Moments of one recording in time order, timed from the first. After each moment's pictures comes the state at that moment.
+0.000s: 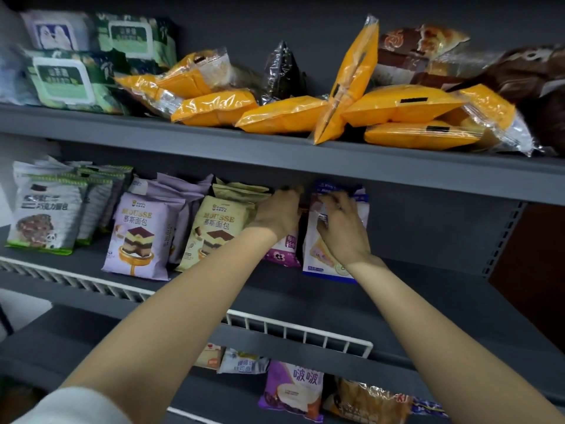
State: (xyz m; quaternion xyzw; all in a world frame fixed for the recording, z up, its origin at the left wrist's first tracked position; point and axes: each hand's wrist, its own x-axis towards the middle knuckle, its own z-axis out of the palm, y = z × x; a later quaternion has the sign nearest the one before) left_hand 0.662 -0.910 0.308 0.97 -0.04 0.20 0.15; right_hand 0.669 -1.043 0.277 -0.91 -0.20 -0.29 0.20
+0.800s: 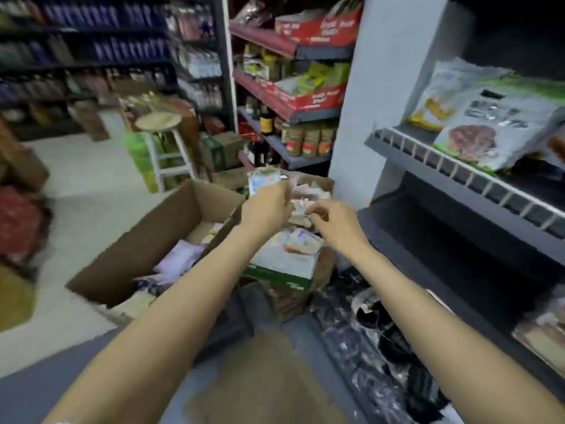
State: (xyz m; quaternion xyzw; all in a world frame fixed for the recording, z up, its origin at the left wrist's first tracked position) left_hand 0.228 -0.356 0.150 0.88 0.42 0.17 0.17; right_hand 0.333 -0.454 0.147 -0.79 -0.52 0.13 0.31
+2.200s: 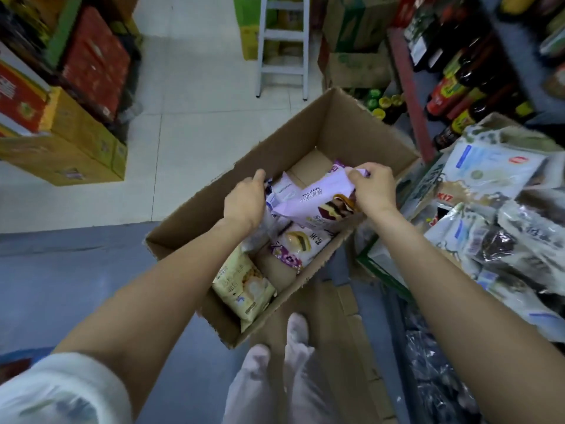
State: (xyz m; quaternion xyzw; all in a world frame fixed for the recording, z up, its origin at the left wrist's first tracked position) left_hand -0.001 -0.026 -0.114 0.73 0.65 0.03 0.20; right_hand 0.205 -0.047 -0.073 -0.79 -0.44 0.30 0.30
